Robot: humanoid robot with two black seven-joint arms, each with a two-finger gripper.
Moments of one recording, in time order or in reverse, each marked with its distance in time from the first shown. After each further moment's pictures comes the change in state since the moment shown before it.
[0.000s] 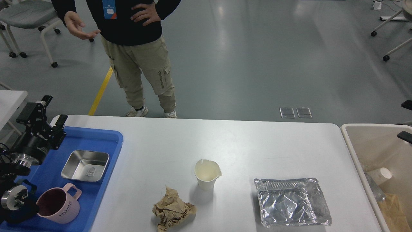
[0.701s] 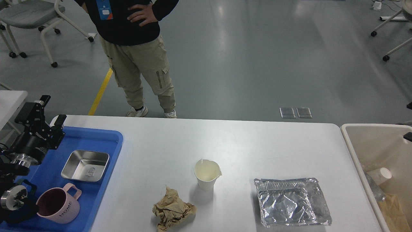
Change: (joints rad) left arm 0.004 0.000 -0.004 0.000 -0.002 0.008 -0.003; right arm 0.000 -0.001 0.001 -0.028 0.013 -0.014 -0.002
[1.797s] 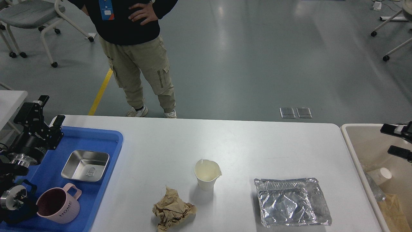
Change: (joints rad) left arm -0.002 0.001 0.001 0.008 0.002 0.007 0.000; right arm 0.017 -0.002 0.001 0.028 -0.446 0.093 0.143
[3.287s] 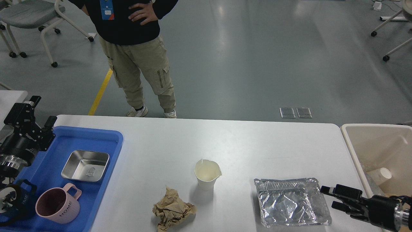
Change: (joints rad) left arm 0.013 0.043 0.005 0.001 0.002 -0.014 -0.007; right arm 0.108 0.640 -0.207 -0.470 -0.466 0.030 0.063
